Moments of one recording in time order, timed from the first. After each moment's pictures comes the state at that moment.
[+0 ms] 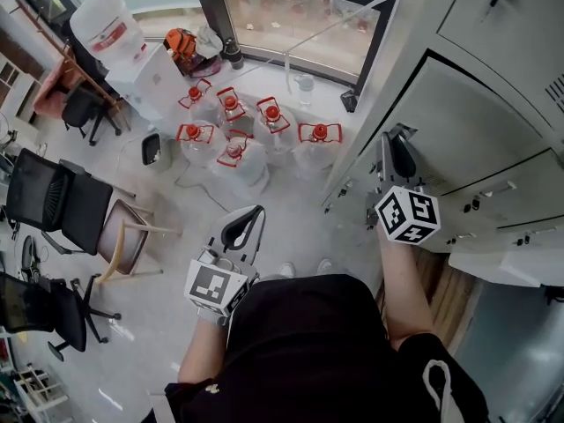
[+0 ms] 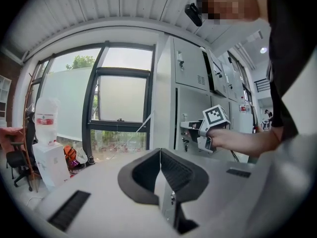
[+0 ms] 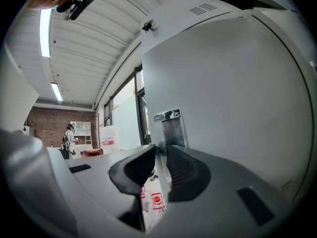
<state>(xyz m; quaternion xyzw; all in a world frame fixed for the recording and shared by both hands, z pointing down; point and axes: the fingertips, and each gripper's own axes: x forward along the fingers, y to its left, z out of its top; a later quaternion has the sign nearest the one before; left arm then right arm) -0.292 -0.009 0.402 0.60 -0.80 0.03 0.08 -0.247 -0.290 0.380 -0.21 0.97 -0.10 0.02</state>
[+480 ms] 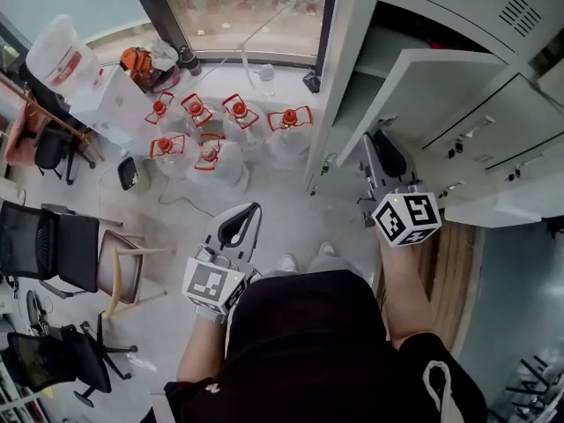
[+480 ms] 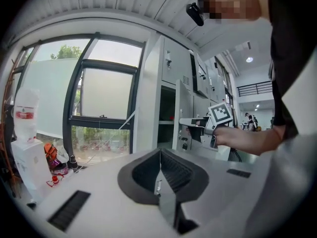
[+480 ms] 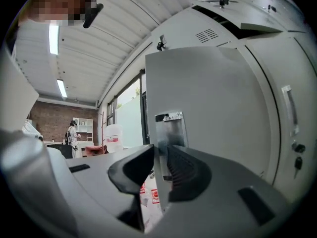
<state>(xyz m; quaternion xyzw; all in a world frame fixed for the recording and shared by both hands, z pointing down) -0.269 -0.002 0.422 0.68 -0.73 0.03 0.08 -0.185 -0.231 0.376 -0.21 0.98 -0.07 0.02</state>
